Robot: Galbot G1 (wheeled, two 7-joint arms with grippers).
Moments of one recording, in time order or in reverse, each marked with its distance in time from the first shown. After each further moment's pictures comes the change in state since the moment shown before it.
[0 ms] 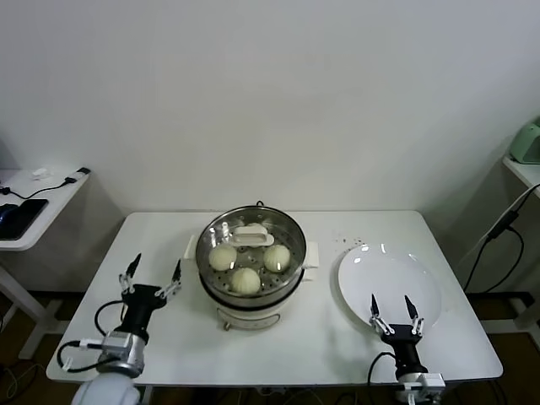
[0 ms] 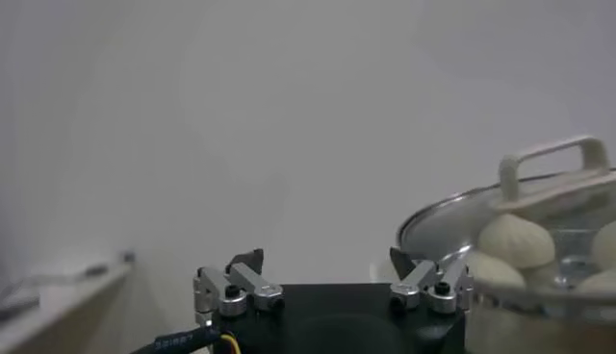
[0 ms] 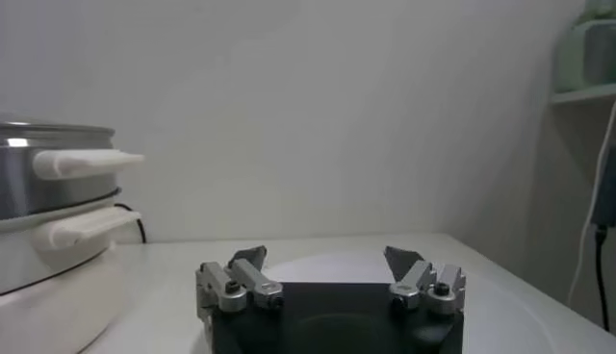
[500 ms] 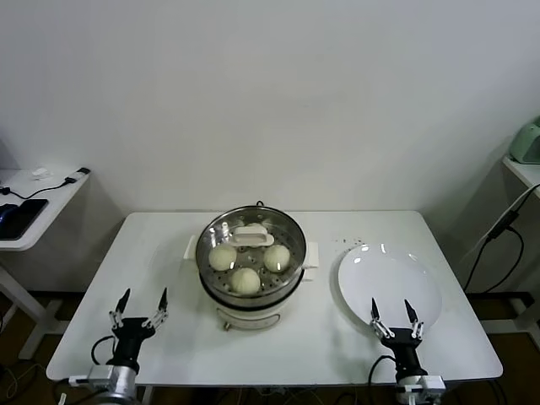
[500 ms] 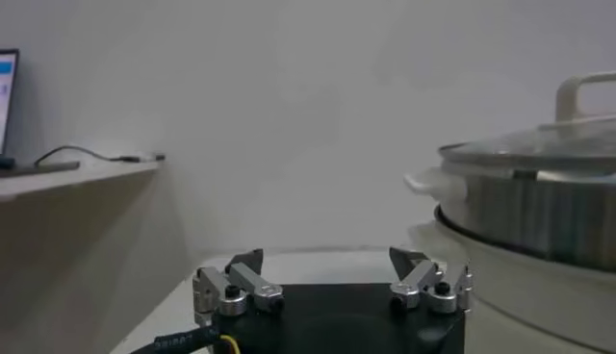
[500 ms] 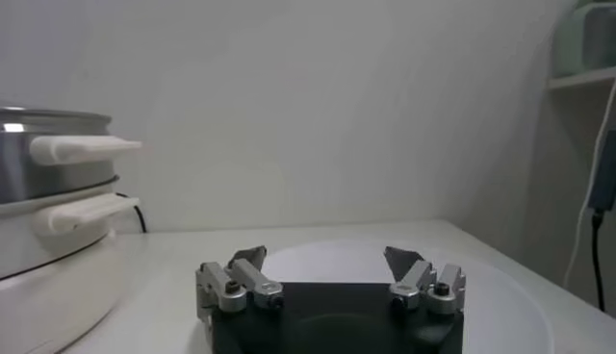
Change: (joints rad) left arm 0.049 -0.016 -0.030 0.219 -0.183 -0.234 0.027; right arm -0.005 -0.009 -0.008 -0.013 0.018 -0.004 0.000
